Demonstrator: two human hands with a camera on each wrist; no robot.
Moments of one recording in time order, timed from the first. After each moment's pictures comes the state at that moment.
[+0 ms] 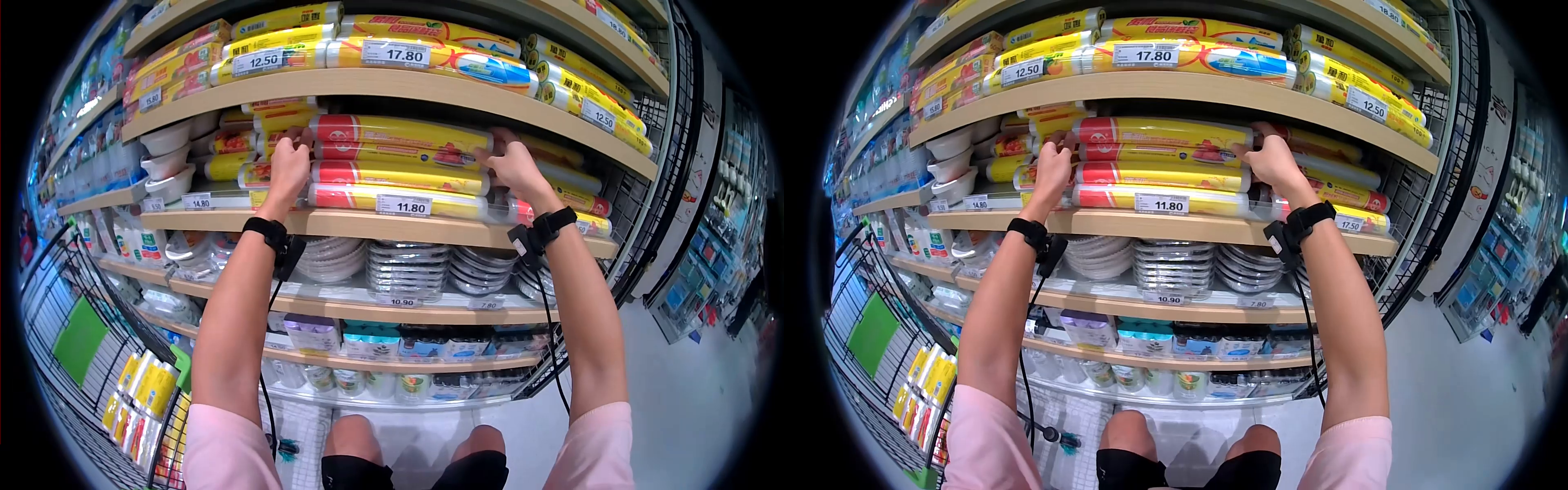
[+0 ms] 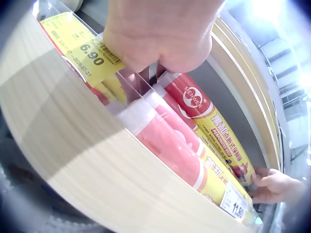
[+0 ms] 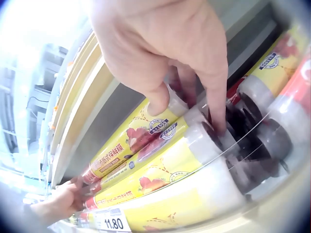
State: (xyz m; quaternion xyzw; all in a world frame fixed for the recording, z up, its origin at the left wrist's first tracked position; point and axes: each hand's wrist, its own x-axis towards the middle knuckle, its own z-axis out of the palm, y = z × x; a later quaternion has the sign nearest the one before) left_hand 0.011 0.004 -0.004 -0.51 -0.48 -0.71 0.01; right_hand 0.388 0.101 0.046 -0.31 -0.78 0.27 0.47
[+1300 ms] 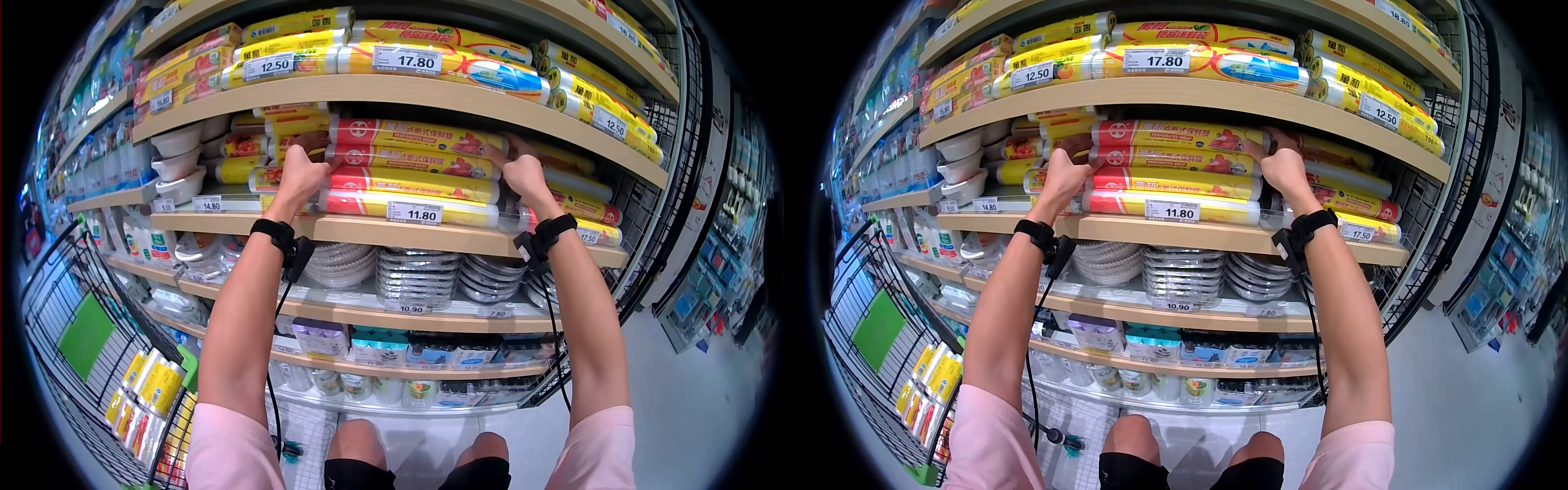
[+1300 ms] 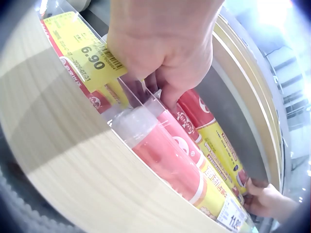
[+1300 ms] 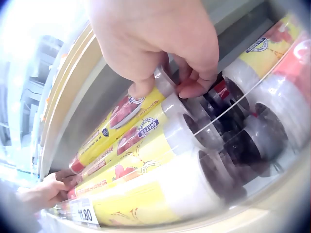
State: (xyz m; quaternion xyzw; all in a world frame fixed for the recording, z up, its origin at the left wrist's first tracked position) left_hand 0.012 -0.007 0.001 -0.59 -0.48 -0.65 -0.03; right_hand 0.381 0.131 0.038 -0.33 -0.77 0.09 0.54
